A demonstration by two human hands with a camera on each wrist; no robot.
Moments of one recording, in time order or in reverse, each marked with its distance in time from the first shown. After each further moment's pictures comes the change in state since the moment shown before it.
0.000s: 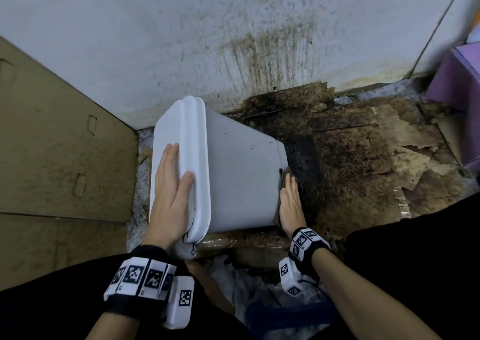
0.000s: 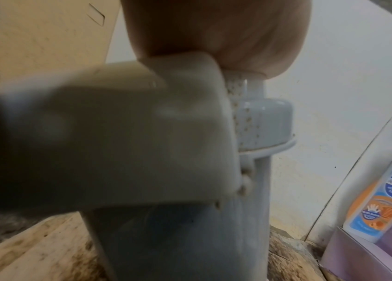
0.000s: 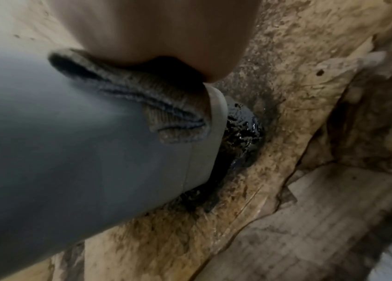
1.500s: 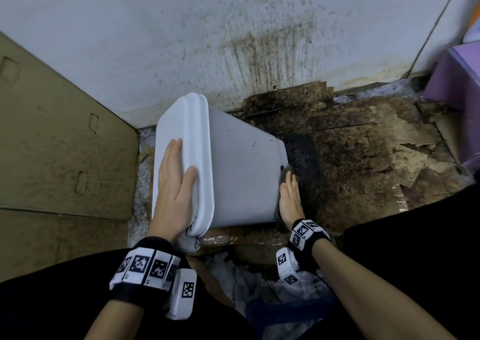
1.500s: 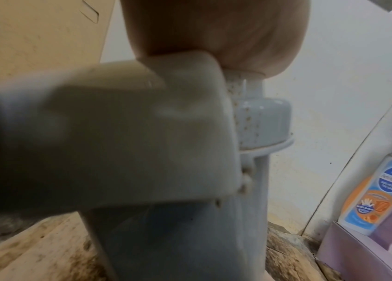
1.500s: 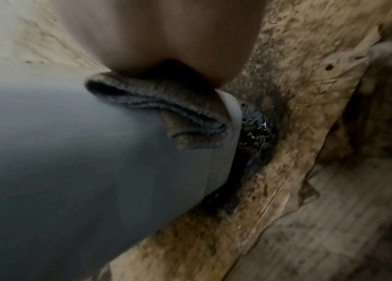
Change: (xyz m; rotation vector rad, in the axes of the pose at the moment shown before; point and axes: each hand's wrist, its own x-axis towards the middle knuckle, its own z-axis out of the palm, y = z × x) left_hand 0.001 0.002 0.002 0.010 0.002 0.005; right_hand 0.002 -0.014 -0.003 -0.015 -0.021 0.097
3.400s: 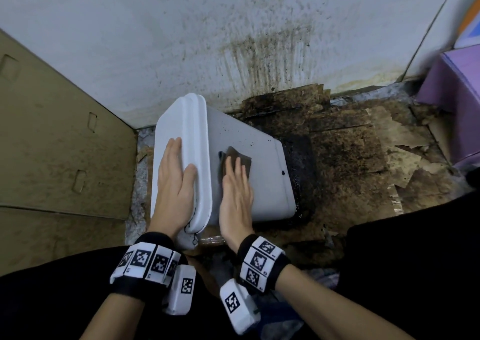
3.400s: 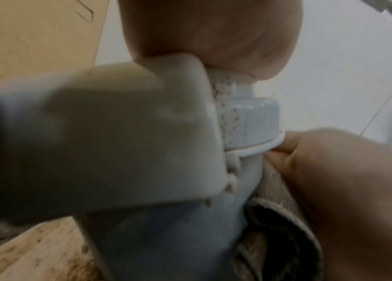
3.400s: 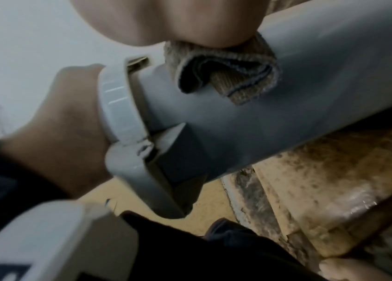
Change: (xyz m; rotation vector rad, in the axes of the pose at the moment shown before) left_hand 0.003 0.000 0.001 0.068 0.019 0.011; right_hand -0.099 -0.122 0.066 0.096 -0.007 -0.324
